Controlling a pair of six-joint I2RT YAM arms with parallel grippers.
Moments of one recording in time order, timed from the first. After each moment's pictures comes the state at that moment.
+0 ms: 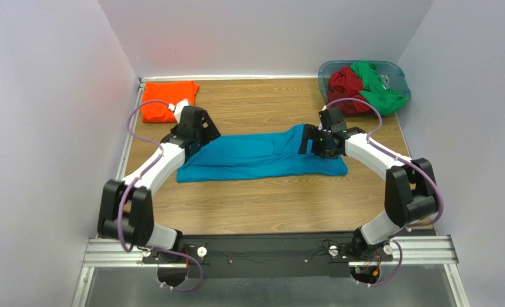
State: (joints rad) left arm -0.27 1.37 0.91 -0.28 -0.23 -0.70; right arm 0.32 1.57 1.01 -0.44 -0.02 0.44
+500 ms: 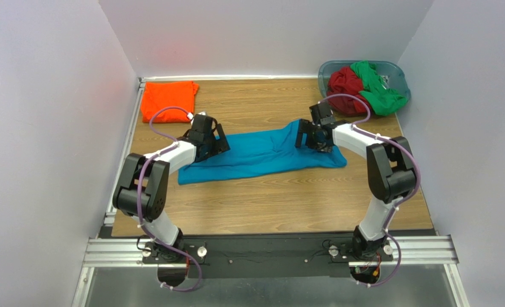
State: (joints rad) left arm -0.29 1.66 0.91 -0.15 -0.04 -0.60; right arm 0.32 1.81 1.12 -0.35 0.07 0.47
